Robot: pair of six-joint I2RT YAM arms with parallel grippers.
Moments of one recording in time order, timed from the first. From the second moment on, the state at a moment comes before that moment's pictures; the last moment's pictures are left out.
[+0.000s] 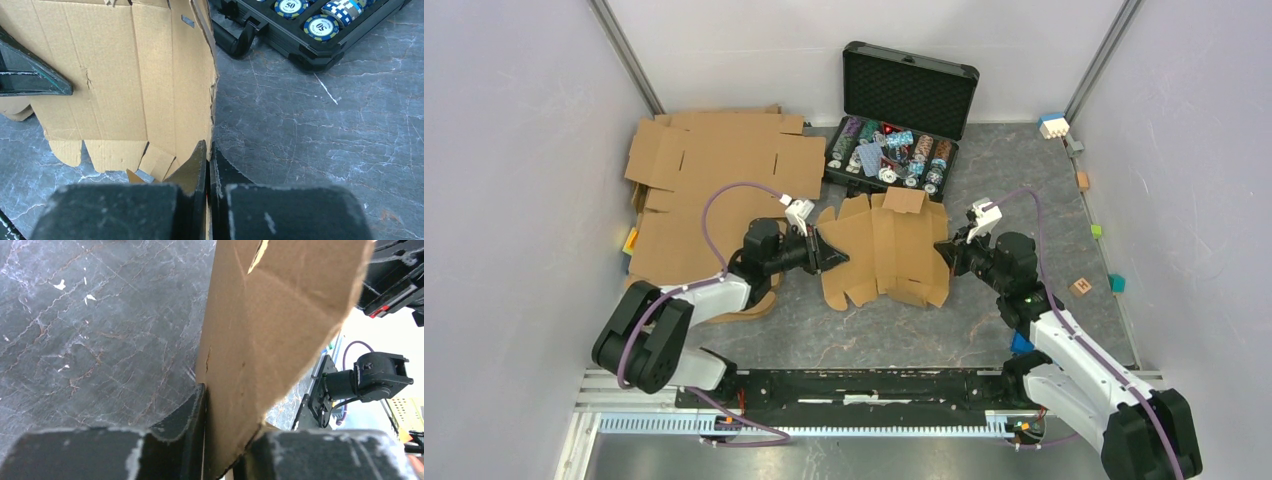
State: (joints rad) left arm -0.45 1.39 0.47 0.60 0.60 -0.53; right arm 0.35 0.86 0.39 0.19 -0.25 0.14
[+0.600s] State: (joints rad) left arm -0.46 1.10 0.46 0.50 0.52 -0.50; right arm 0.35 0.90 0.28 0.29 -0.25 0.16
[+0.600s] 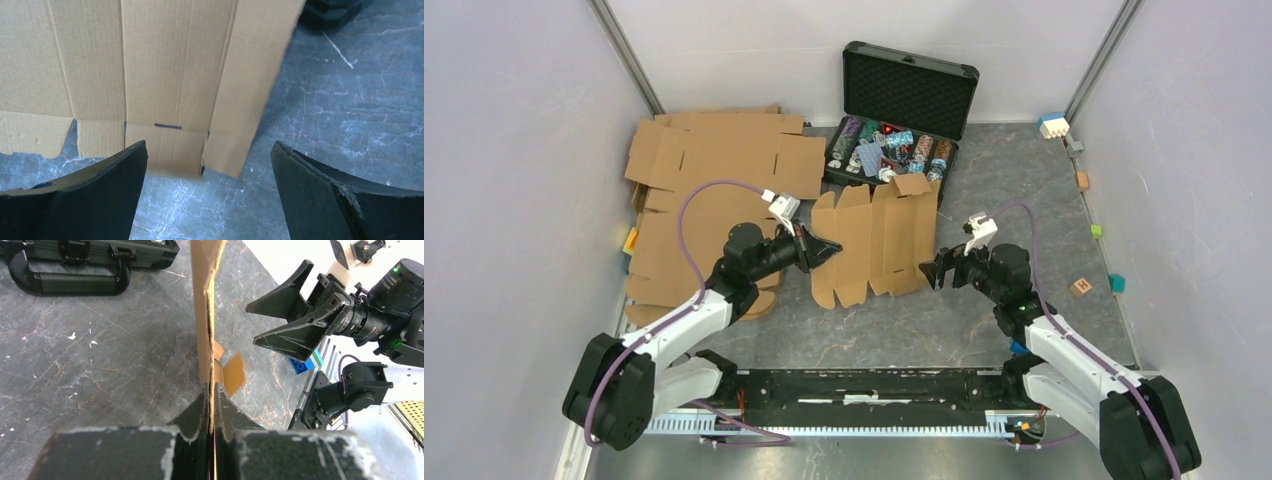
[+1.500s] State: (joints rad) left arm -0.62 1.02 0.40 0.45 0.29 -0.31; right arm 0.52 0.99 0.19 0.30 -0.36 0.10
